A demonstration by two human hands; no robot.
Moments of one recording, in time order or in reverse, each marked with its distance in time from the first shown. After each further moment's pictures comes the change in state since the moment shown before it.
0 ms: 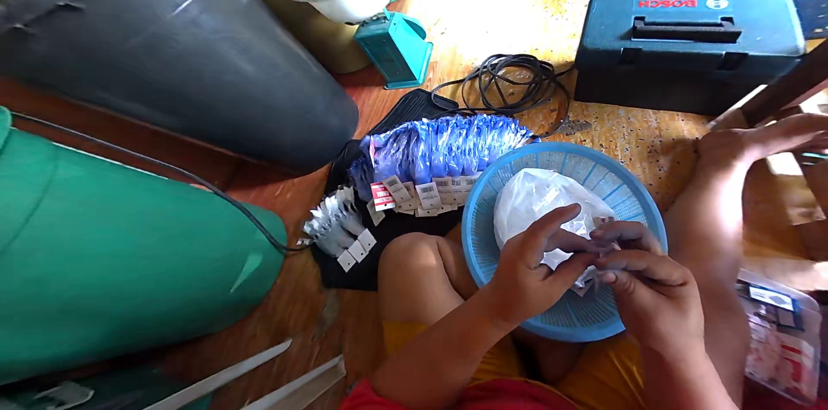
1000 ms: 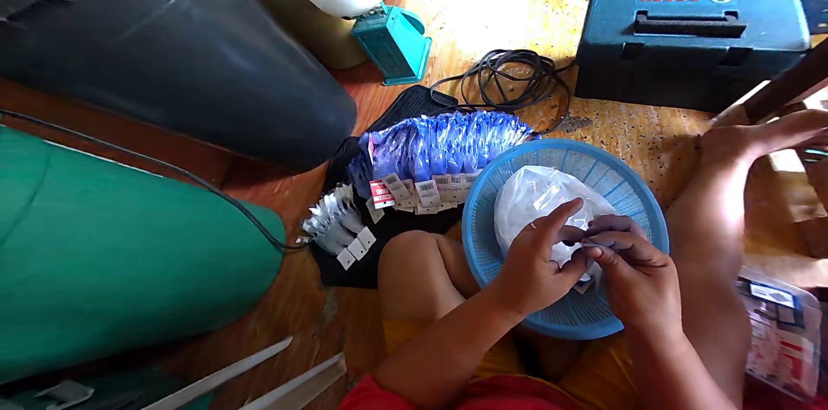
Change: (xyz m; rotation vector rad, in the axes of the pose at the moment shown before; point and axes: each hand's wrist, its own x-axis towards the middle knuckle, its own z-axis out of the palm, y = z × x) left_hand -0.012 -0.022 0.009 0.264 -0.017 -0.107; right_hand -0.003 0.022 0.006 -0.071 0.146 0.110
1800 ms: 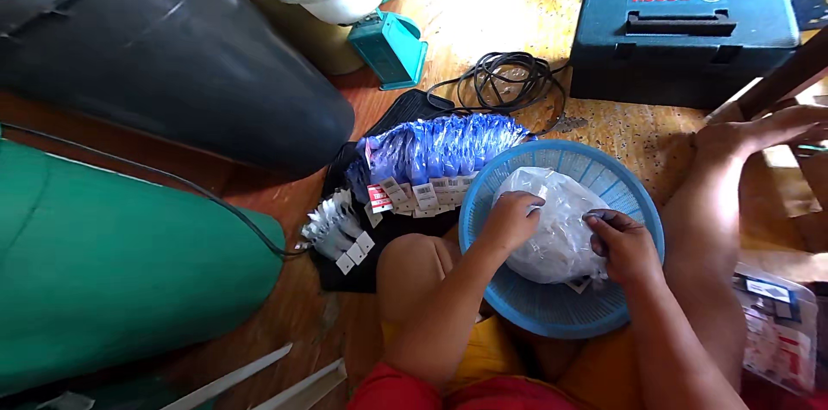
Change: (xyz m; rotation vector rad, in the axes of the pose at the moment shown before) left_hand 0.044 -0.053 -0.023 0.383 -0.466 -0.653; right_hand 0.019 0.046 -0.030 0.013 0.181 0.597
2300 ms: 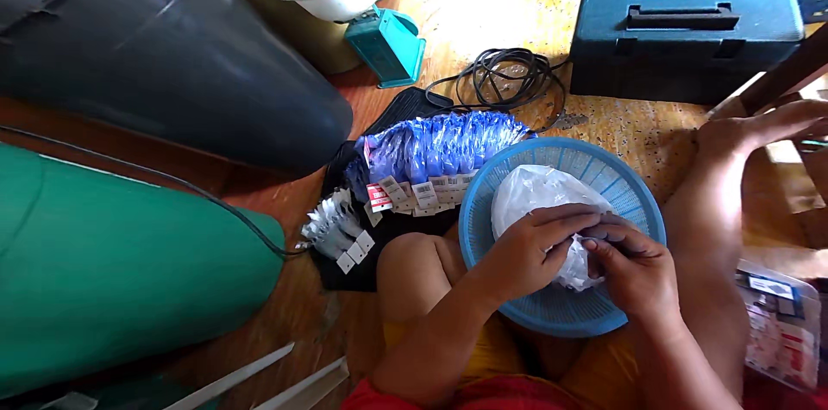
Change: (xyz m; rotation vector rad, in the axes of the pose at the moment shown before) left_hand -0.054 0.031 -0.003 -0.243 0.211 0.693; right_hand -0.043 -0.026 0.016 -0.007 -0.210 -0.518
